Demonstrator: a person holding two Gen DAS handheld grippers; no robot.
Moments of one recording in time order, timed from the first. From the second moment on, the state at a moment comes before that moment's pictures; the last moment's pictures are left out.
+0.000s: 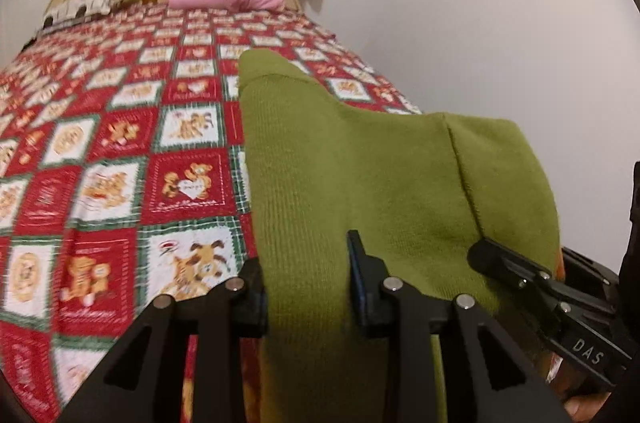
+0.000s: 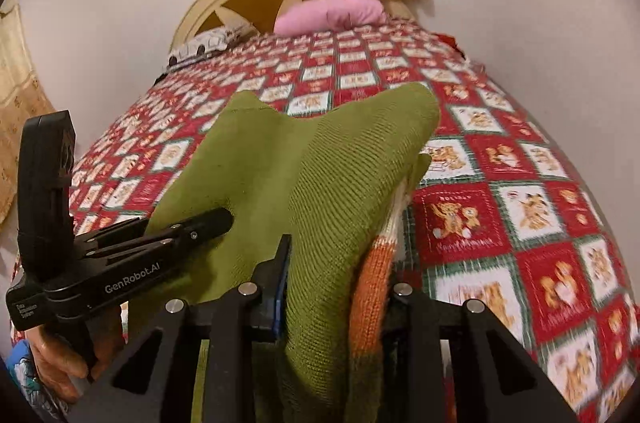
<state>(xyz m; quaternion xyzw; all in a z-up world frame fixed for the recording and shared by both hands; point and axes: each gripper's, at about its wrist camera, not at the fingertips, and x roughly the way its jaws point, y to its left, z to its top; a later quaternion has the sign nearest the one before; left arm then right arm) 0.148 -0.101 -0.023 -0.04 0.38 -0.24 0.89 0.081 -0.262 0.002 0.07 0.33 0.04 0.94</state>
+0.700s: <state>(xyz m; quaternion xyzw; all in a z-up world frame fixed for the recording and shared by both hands) 0.025 -0.131 0.008 0.02 0.35 -0.33 0.87 -0.121 -0.263 0.039 0.09 0.25 -0.03 0.96</state>
